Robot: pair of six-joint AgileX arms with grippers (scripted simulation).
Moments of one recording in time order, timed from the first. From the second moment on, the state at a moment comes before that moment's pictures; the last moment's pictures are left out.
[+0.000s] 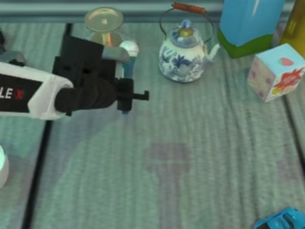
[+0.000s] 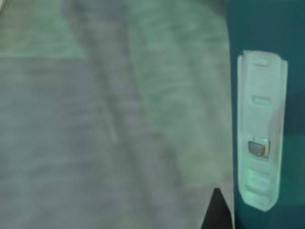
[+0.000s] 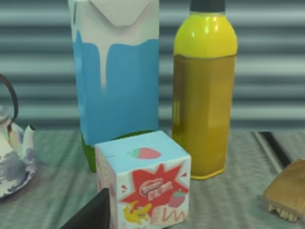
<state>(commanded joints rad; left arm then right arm) -0.42 1.89 0.99 0.13 0.17 -0.19 0.00 0.00 0.00 0.00 0.00 0.00</state>
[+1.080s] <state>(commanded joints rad) -0.41 1.64 0.77 0.88 0.39 0.02 0.00 0.00 0.00 0.00 0.00 0.00</state>
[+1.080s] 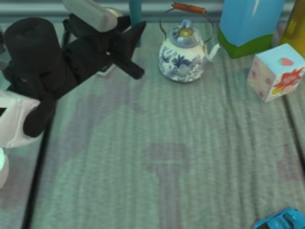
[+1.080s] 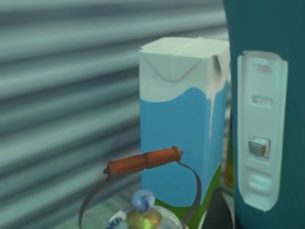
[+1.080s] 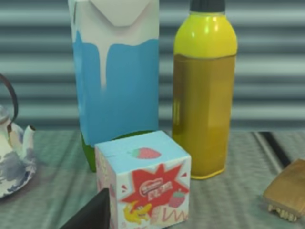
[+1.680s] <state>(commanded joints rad) -0.62 1.57 0.72 0.96 0.16 -0.01 0.00 0.00 0.00 0.00 0.00 0.00</state>
